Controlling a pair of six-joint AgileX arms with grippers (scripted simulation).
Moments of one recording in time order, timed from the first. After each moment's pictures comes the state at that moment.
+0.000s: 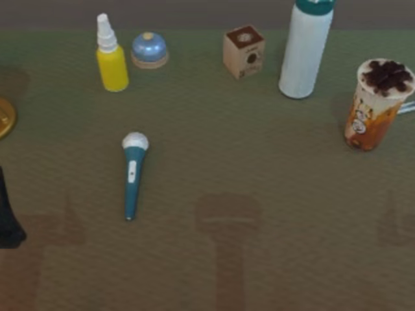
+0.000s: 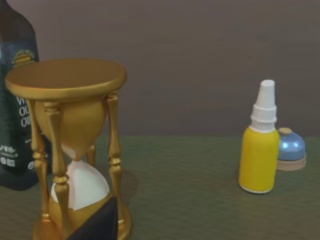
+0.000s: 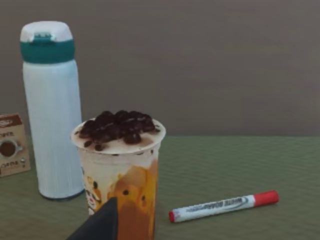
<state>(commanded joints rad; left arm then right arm) 0.00 0.00 0.00 0.00 0.00 0.00 0.00 0.00 0.00 0.00 0.00 0.00</state>
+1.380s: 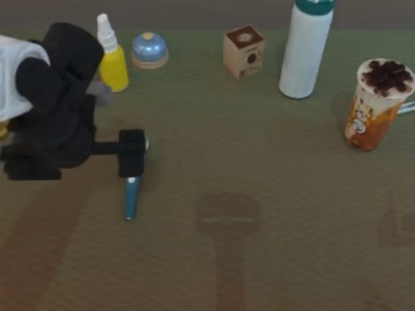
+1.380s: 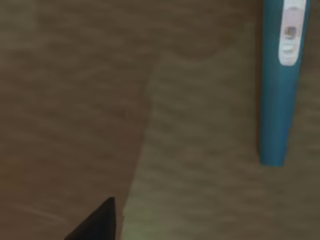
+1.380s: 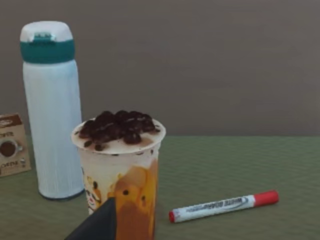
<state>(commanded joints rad) -0.37 1.63 1.10 -0.79 -0.03 -0.34 0.00 0.00 0.00 0.00 0.00 0.00</state>
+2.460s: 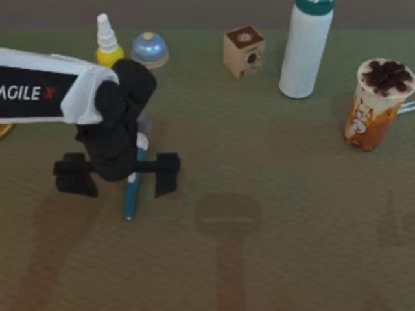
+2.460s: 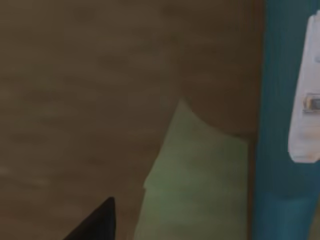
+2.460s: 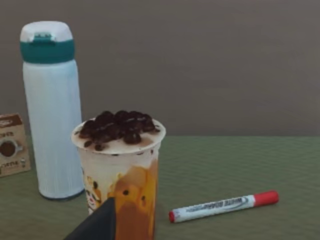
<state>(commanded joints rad) -0.42 2.01 1.22 -0.69 -0.03 -0.39 0.00 0.00 0.00 0.00 0.00 0.00</state>
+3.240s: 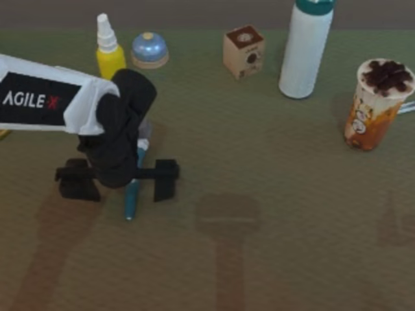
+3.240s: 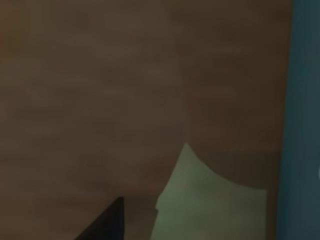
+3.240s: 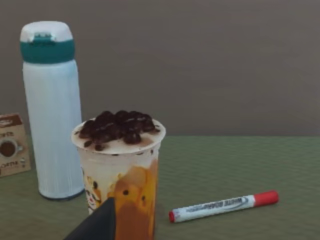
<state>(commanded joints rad) -0.42 2.09 1.17 -0.55 -0.03 -0.39 0.00 0.00 0.00 0.00 0.00 0.00</state>
